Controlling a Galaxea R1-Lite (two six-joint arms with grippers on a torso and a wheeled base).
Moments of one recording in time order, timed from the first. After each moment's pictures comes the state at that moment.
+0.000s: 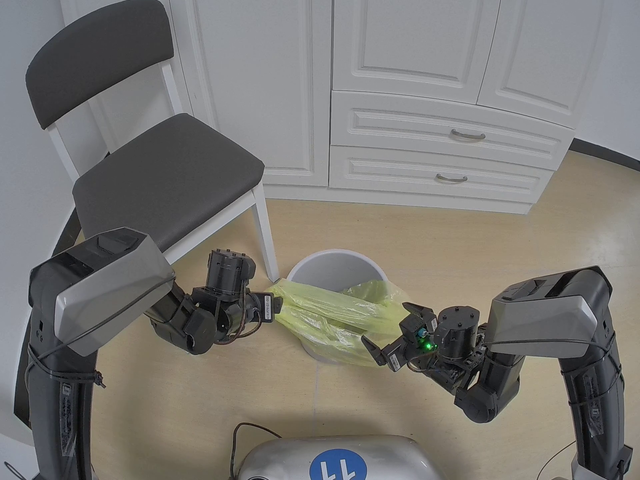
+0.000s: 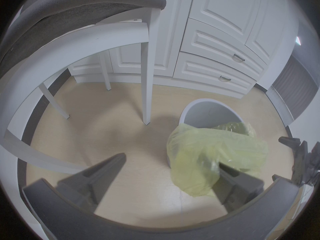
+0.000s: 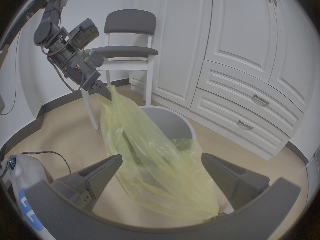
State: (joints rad) left arm -0.40 2.39 -1.15 -0.67 0.14 -0.22; right arm 0.52 2.48 -0.71 -1.55 -0.07 -0.33
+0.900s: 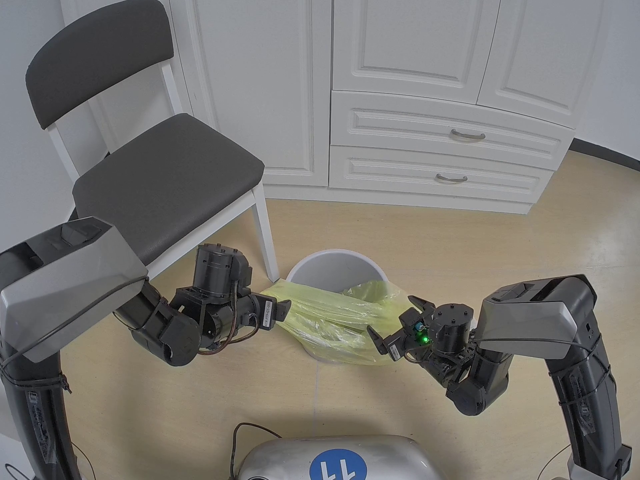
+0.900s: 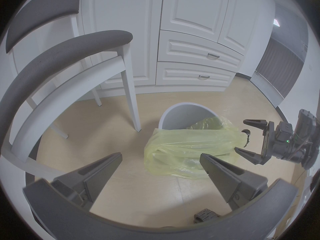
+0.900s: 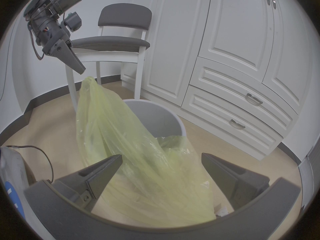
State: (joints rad) left arm -0.45 2.20 -0.95 -0.73 0.11 -0.06; right arm 0.49 2.58 -0.83 -1.55 -0.13 -0.37
